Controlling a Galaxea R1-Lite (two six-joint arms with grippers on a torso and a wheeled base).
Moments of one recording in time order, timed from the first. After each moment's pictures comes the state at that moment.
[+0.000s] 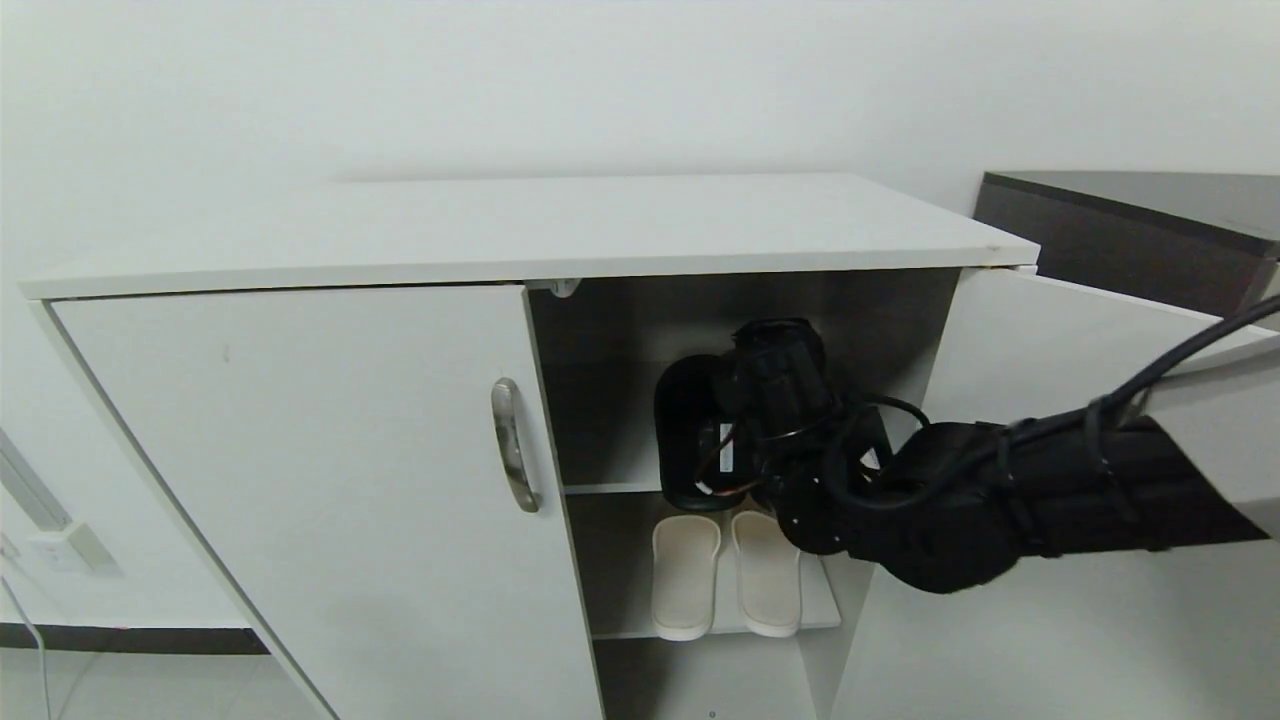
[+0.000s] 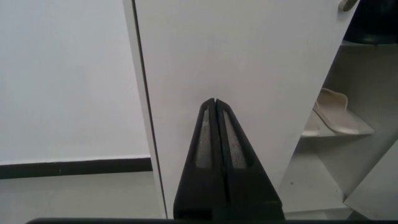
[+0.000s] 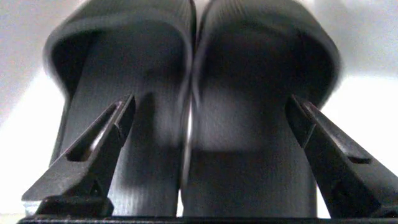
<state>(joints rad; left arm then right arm) 0.00 0.00 0.00 0.00 0.01 -0.02 0.85 2.04 -1.34 -0.26 -0.74 0.35</state>
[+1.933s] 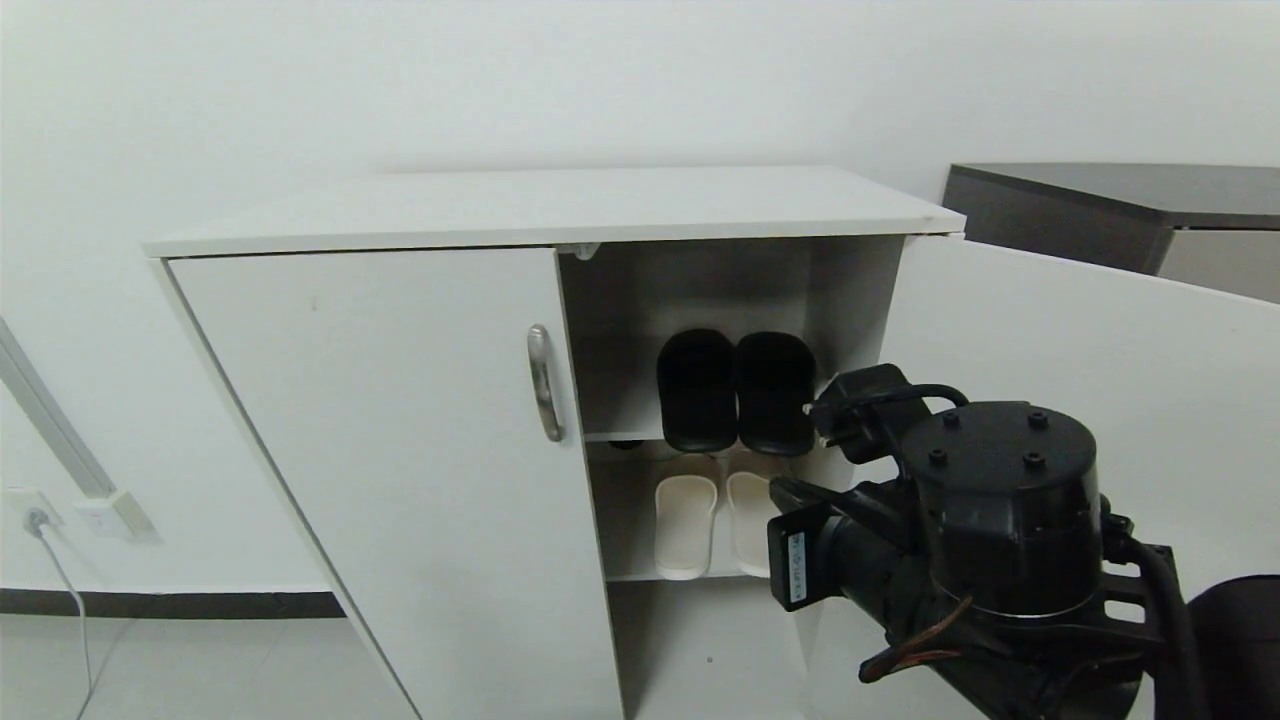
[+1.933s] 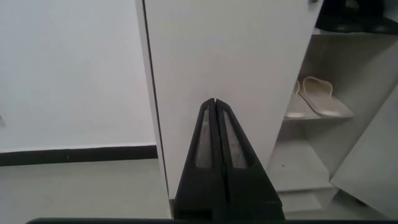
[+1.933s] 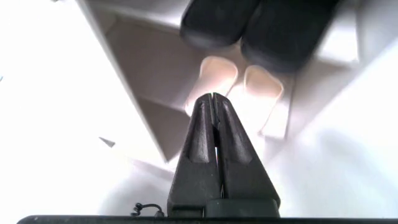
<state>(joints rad) 0.00 0.00 0.00 0.00 0.01 -0.02 1.00 1.68 -0.82 -0.54 -0.55 0.23</state>
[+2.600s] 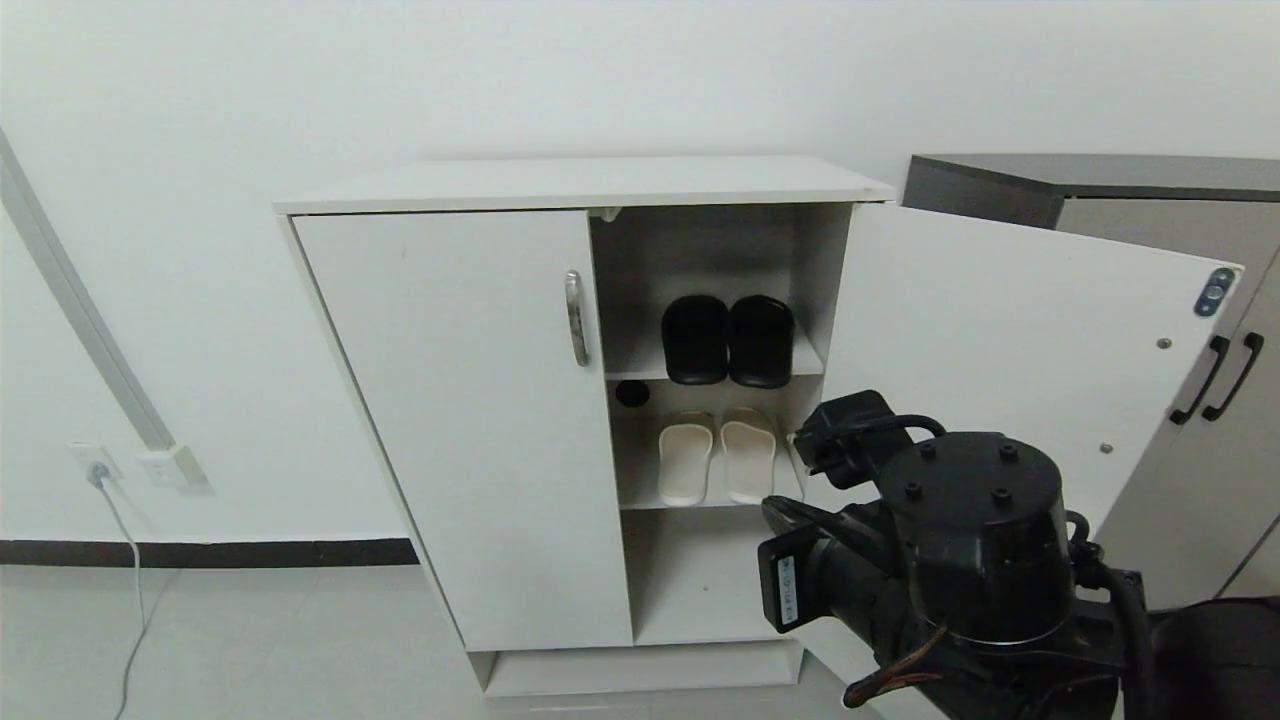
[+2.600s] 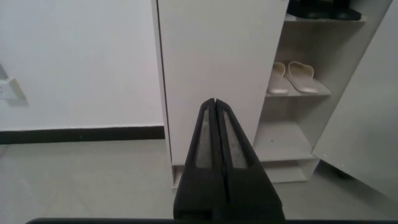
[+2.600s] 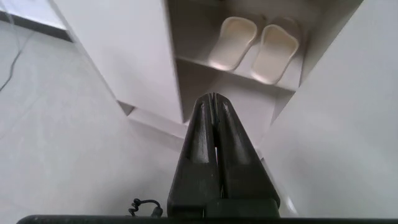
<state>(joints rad) 0.00 0.00 0.00 0.00 0.01 -0.02 1.00 1.71 -0.78 -0.59 -0.55 0.22</state>
